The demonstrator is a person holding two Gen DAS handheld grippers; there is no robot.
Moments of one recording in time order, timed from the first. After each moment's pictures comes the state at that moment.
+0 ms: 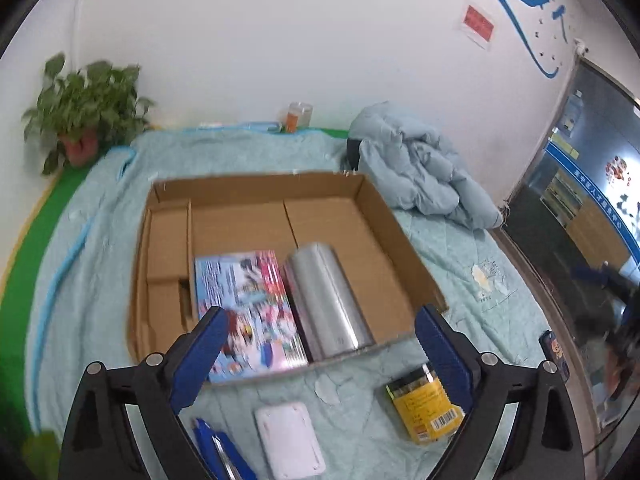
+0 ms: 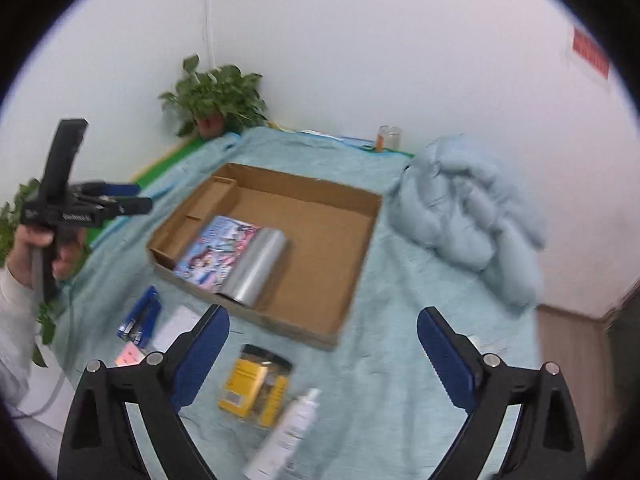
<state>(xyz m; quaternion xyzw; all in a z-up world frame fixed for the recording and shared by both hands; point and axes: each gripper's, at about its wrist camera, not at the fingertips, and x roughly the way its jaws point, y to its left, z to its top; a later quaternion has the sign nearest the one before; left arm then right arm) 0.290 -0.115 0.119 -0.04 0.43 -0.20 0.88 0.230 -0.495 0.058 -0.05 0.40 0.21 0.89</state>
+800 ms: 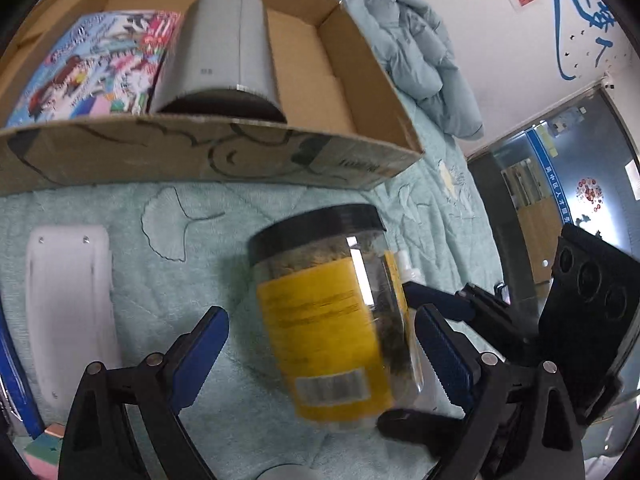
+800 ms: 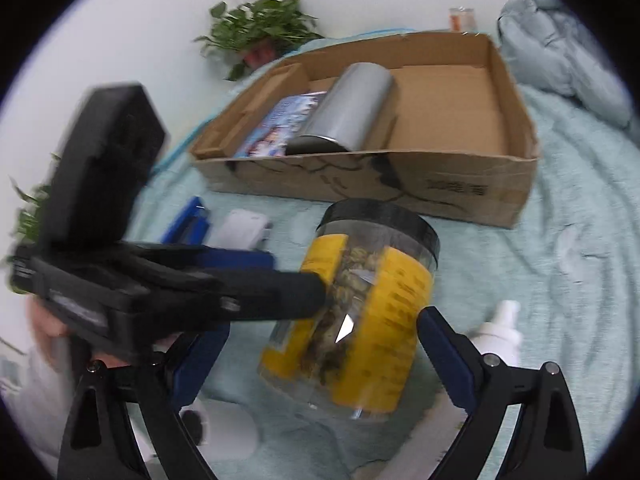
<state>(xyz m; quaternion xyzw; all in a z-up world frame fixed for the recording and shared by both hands) 0.240 -0.226 -0.090 -0.17 0.59 -0.27 0.74 0.226 -0.437 -0.117 0.09 0.51 0.34 0.79</state>
